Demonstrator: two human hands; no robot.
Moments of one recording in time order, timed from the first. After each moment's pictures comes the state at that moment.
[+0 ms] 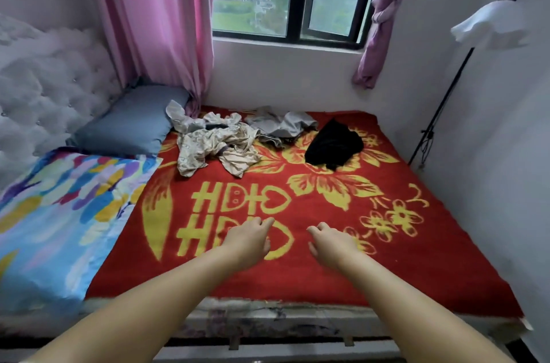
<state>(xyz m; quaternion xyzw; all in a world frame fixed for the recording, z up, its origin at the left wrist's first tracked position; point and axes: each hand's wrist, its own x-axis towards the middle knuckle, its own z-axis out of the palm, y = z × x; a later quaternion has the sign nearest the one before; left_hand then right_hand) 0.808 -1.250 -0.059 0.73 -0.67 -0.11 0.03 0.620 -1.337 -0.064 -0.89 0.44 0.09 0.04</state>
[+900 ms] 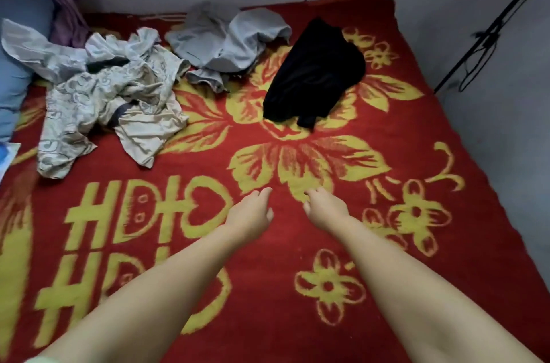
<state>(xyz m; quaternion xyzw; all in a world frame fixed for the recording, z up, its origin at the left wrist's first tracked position) 0.760 -1.746 -0.236 0.76 -0.60 -0.26 0.01 0.600 -1.826 -0.255 -0.81 0.53 0.12 0.22</state>
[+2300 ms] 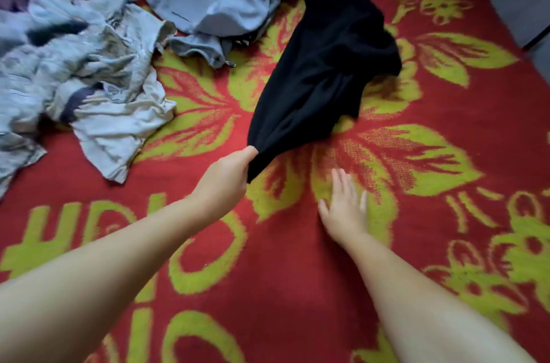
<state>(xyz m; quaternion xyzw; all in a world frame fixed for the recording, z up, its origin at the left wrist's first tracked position) 0.899 -1.861 -0.345 0.72 -0.65 -0.18 0.17 0.674 -1.909 -0.458 -0.75 0.63 0.04 0.21</state>
